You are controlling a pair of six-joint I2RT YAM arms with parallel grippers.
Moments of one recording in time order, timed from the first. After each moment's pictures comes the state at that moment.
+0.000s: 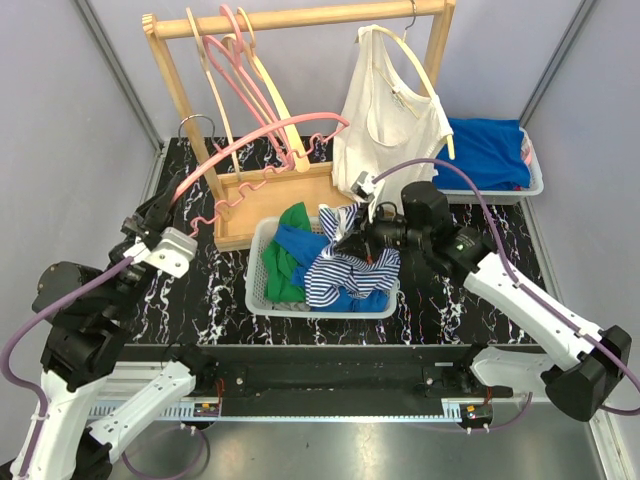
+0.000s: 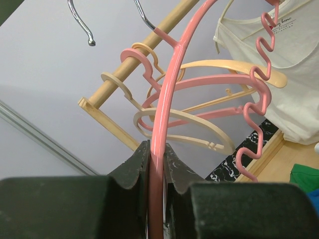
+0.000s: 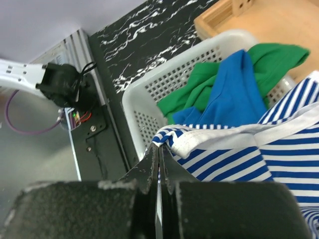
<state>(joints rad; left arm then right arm) -0.55 0.56 1.21 -0.33 0.02 0.82 0.69 1.16 1.13 -0.31 -0.54 0.13</state>
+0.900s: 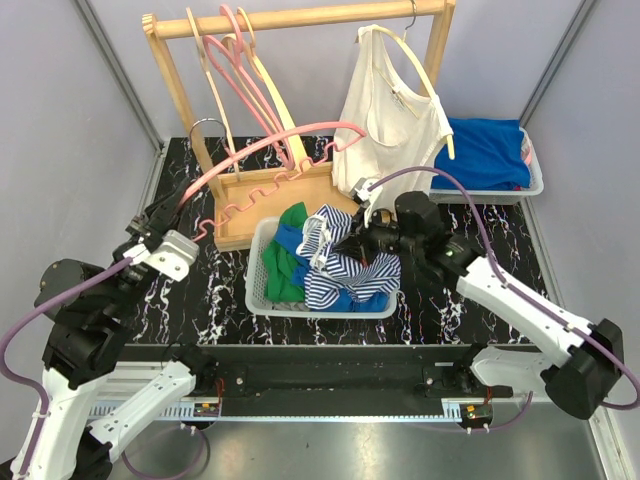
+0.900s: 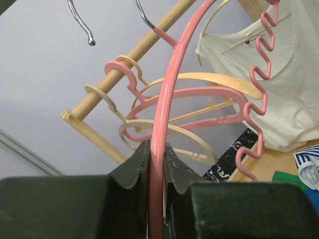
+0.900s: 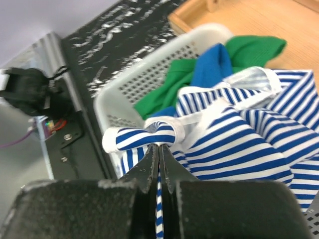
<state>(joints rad) -0.54 0.57 1.21 -0.32 0.10 0.78 0.72 1.16 1.01 -0.20 -0.45 0.13</state>
